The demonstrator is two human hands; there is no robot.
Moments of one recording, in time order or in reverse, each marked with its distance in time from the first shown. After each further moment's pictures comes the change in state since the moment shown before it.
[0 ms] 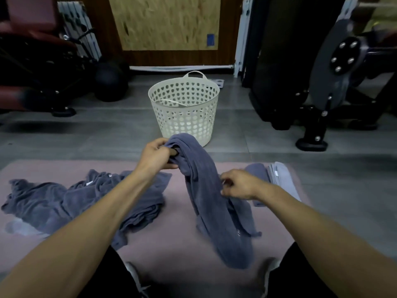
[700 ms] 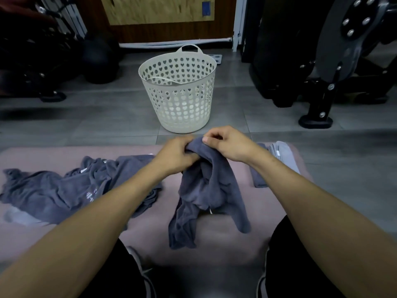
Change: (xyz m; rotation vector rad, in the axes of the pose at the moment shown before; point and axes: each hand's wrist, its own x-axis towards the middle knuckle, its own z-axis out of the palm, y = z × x) left_hand 0.006 -0.033 0.041 0.664 -0.326 0.368; right_hand 0.023 -0.027 -0.024 0.565 0.260 -0.174
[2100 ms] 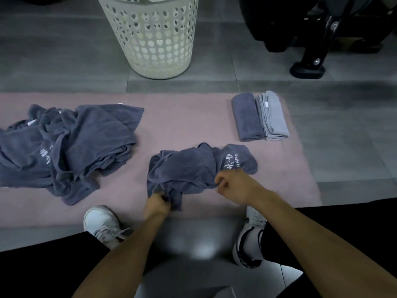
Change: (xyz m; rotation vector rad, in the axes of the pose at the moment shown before) left_hand -0.118 -0.187 0.234 -0.010 -0.117 -0.784; right_hand -0.116 0.166 0.085 -0.433 -0.310 0.452
